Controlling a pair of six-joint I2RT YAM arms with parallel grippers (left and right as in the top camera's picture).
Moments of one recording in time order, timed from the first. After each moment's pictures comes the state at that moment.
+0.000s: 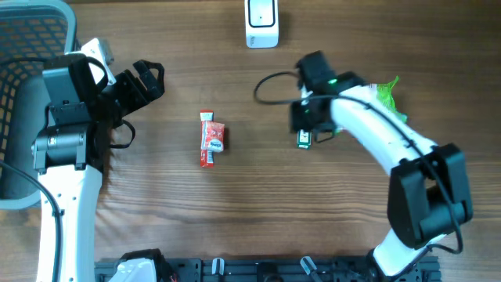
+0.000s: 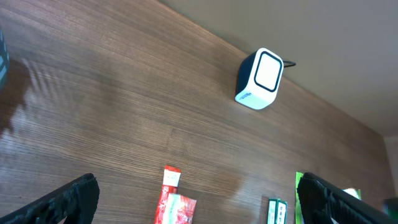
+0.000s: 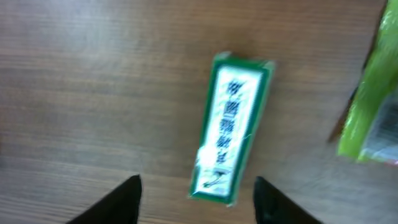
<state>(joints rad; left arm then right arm) 0.11 1.23 1.20 -0.67 0.29 -0.44 0.44 1.84 1.31 -0.87 -0.01 0.38</state>
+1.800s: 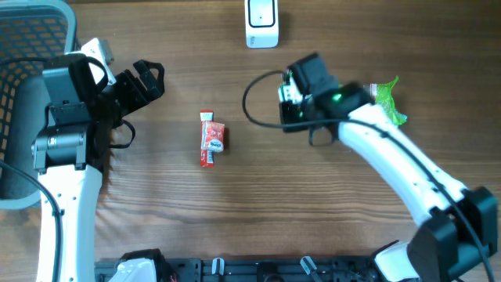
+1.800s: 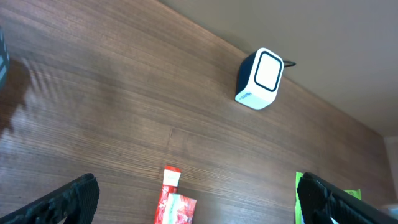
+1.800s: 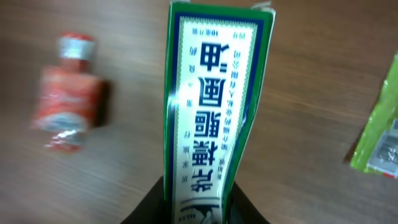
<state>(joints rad) 0.11 1.23 1.20 -0.67 0.29 -0.44 0.48 1.64 1.40 -0.90 -0.13 0.28</state>
